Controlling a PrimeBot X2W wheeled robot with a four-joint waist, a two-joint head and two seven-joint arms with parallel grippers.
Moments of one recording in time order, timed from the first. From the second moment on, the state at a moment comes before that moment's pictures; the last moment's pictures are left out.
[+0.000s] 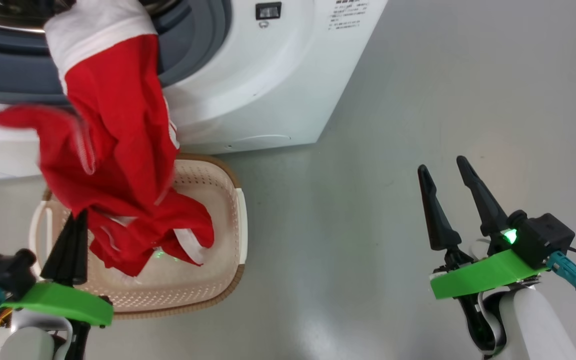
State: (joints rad) left arm -0.29 0.25 -0.13 0.36 -0.44 -0.13 -0.26; right arm -0.25 -0.05 0.06 0.10 0.24 0.13 -0.26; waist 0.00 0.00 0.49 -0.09
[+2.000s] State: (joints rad) left arm -0.65 0.31 -0.42 0.82 -0.59 -0.13 -0.26; right arm -0.35 -0.05 0.09 0.08 0.25 0.13 -0.26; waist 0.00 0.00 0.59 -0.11
